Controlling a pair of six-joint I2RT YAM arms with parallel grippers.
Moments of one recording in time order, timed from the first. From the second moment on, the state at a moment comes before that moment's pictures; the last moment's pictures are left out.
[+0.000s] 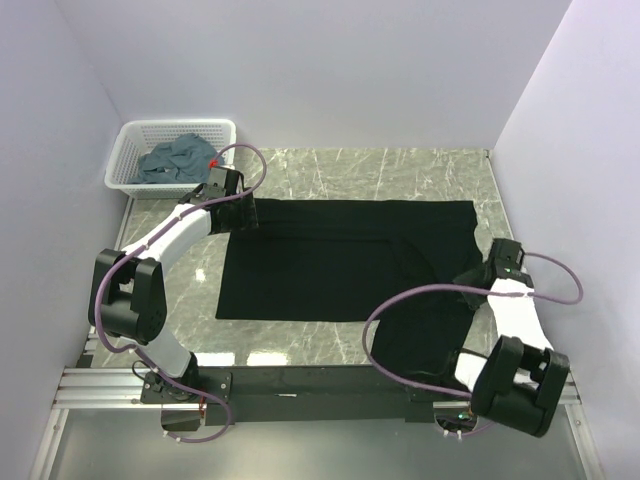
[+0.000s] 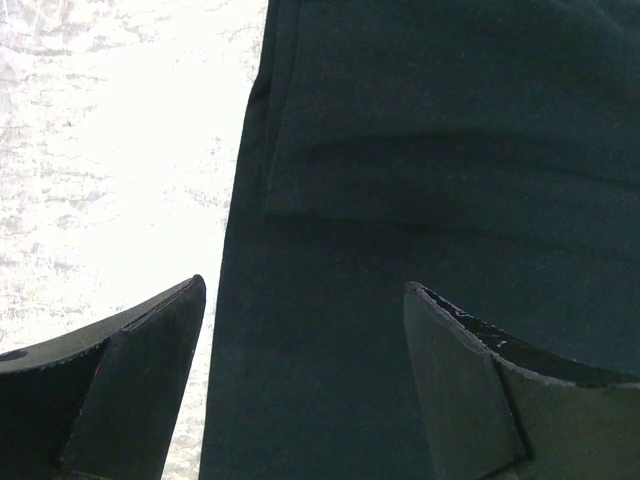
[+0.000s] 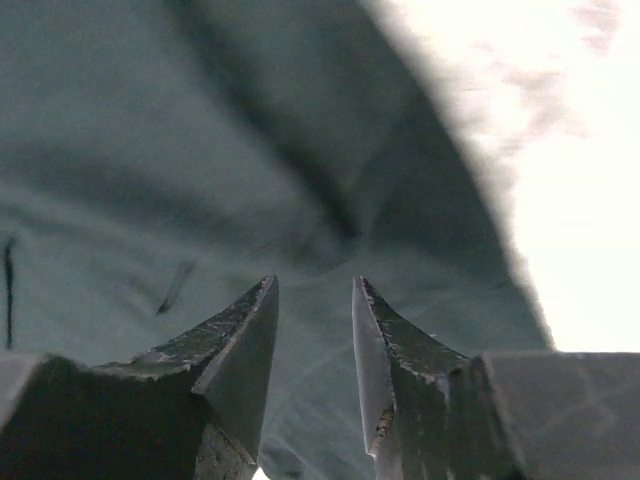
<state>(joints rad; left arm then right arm) -0.27 1.62 1.18 -0.49 -0.17 -0.39 -0.39 1.11 0.57 -0.60 -0.05 0.74</state>
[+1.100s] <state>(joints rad) -0.27 1.62 1.18 -0.49 -0.18 -0.39 0.34 1.62 0.91 -0.57 0.28 0.46</state>
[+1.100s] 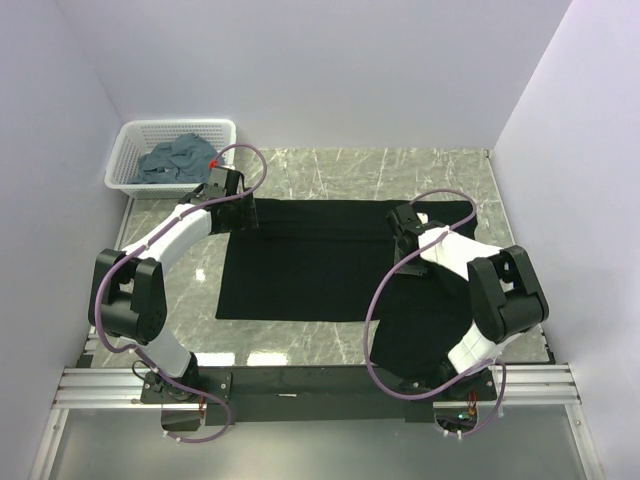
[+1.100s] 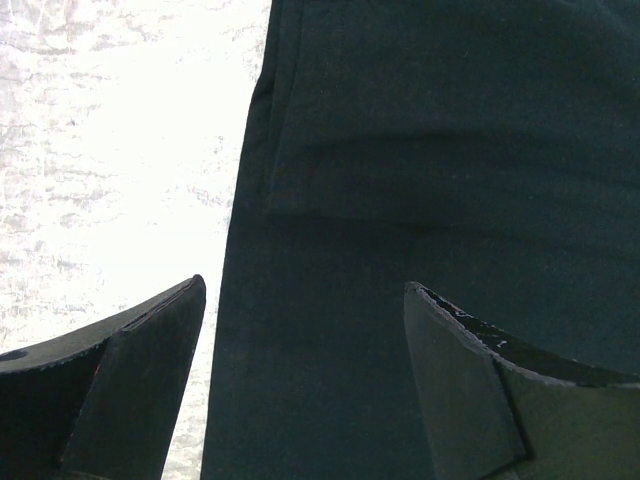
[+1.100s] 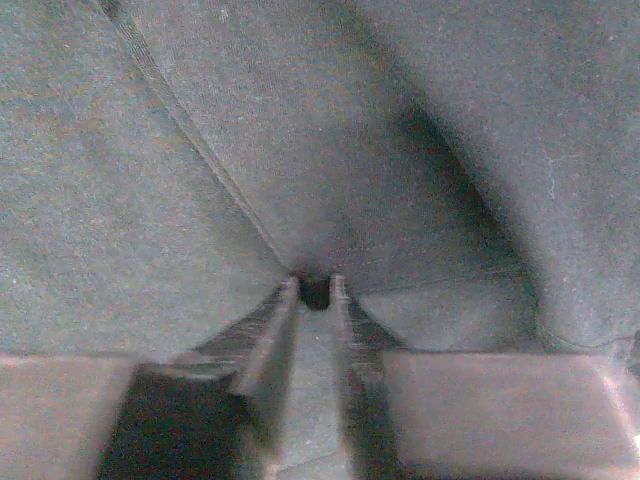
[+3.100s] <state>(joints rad) -0.27 2.14 1.69 -0.56 -0.21 -0.45 -0.22 1.88 1.24 -0.44 -0.10 0.63</state>
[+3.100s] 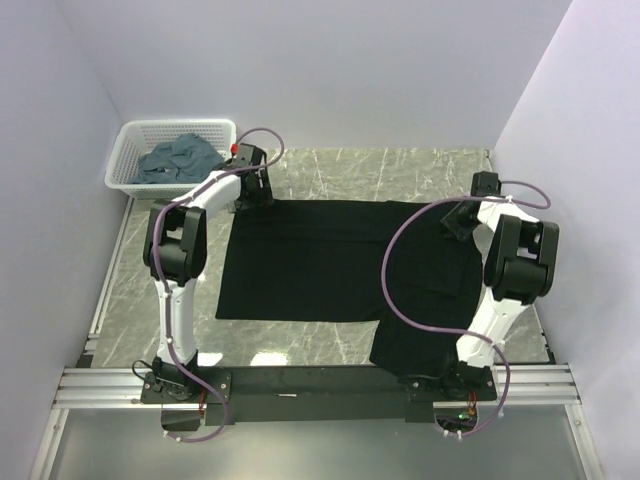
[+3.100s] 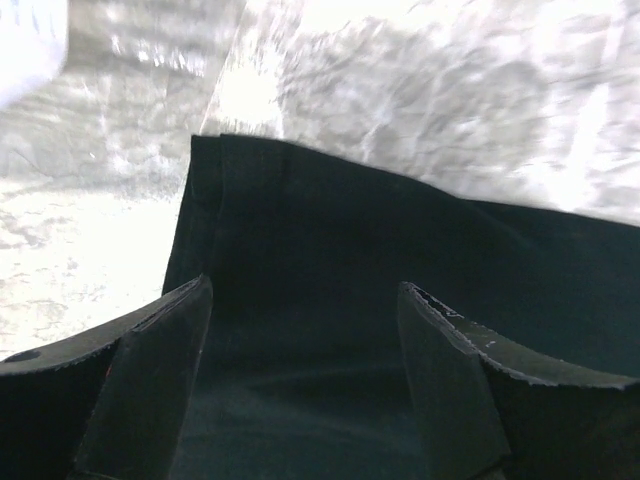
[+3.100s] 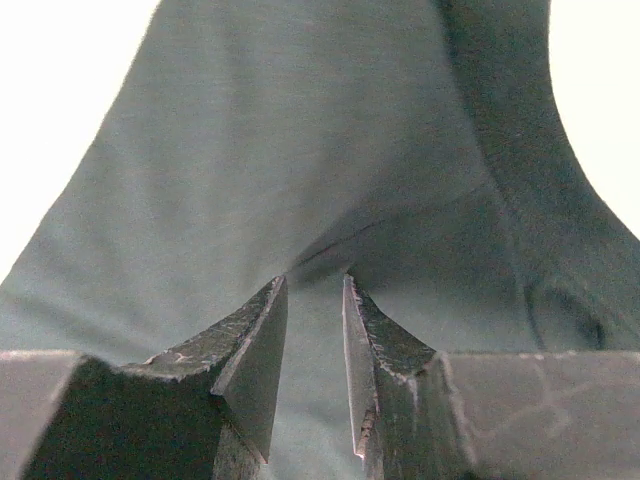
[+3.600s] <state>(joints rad) -0.27 2.30 1.87 -0.66 -0.23 -0.49 -0.30 2.07 1.46 -0.51 -0.13 0.70</state>
